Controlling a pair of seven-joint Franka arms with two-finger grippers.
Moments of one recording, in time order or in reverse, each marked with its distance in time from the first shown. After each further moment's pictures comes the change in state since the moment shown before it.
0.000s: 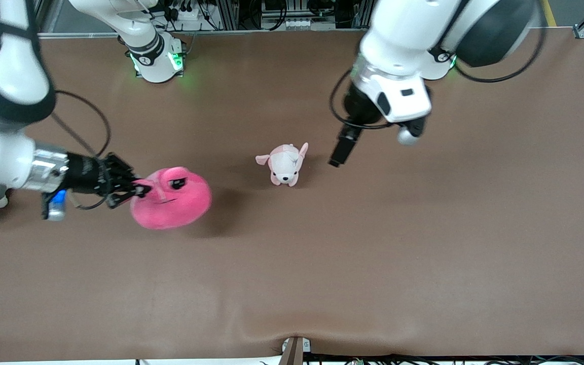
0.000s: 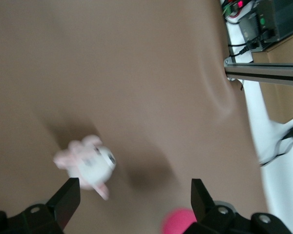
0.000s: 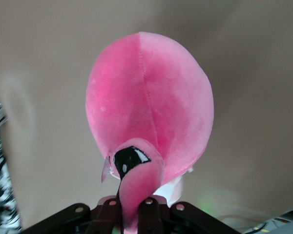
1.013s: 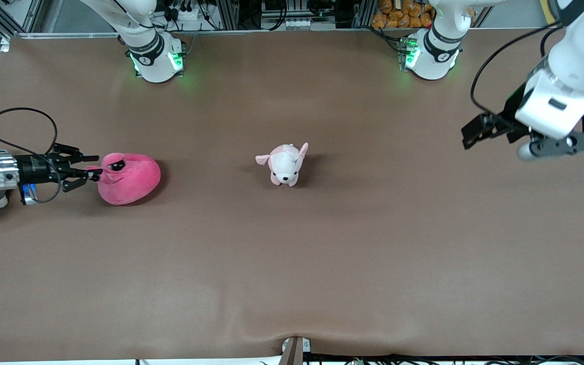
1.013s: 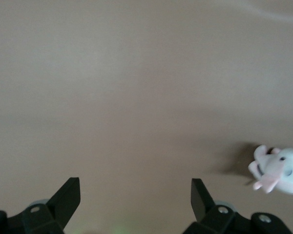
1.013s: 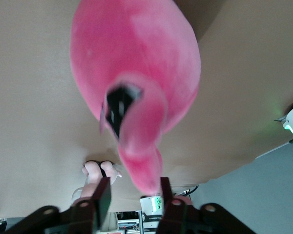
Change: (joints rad) left arm 0.364 -0.218 0.033 -0.171 -0.013 -0.266 1.306; right arm -0.379 0.108 0.000 -0.170 -0.016 -0.231 -0.395
